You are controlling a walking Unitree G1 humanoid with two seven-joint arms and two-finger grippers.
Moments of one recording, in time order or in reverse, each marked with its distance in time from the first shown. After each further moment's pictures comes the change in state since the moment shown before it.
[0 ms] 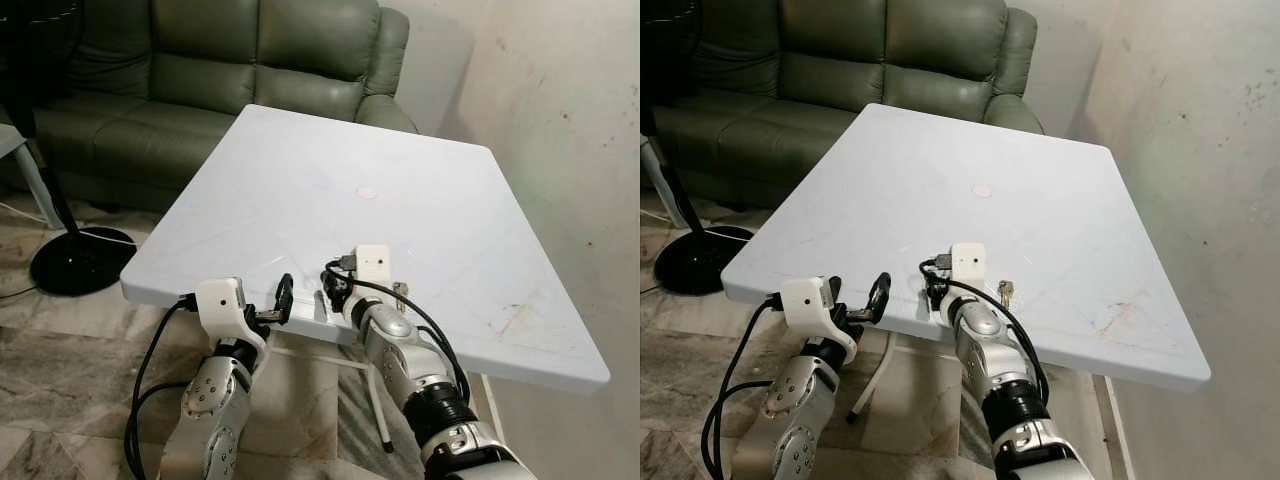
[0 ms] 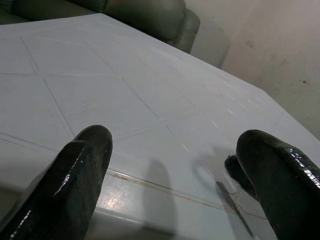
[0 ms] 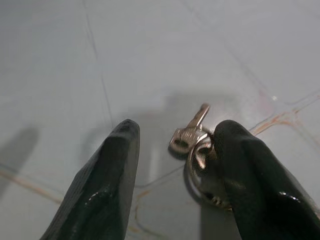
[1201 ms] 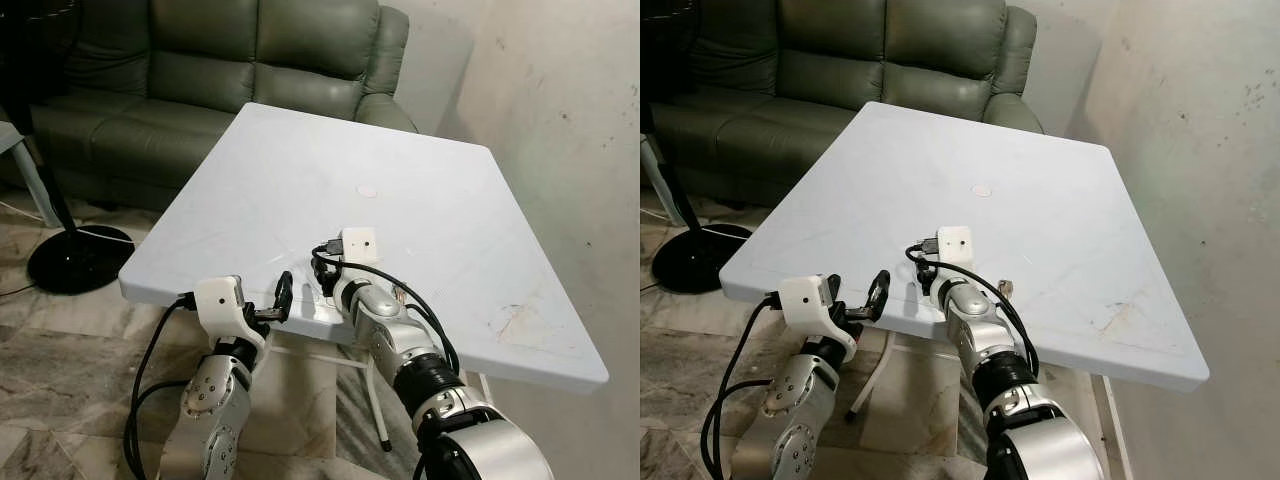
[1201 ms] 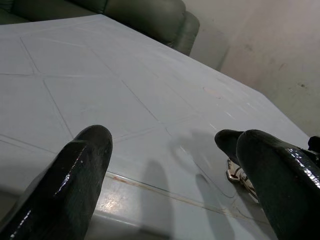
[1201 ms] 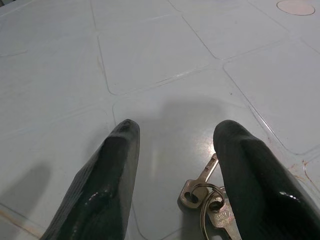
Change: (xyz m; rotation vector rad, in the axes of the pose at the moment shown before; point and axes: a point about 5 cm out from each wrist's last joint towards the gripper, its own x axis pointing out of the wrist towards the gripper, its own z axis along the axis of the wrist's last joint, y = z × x) left arm 0.000 0.000 0.002 -0.008 -0.010 0.001; right arm 0.013 0.009 0.024 -0.049 -0.037 0.012
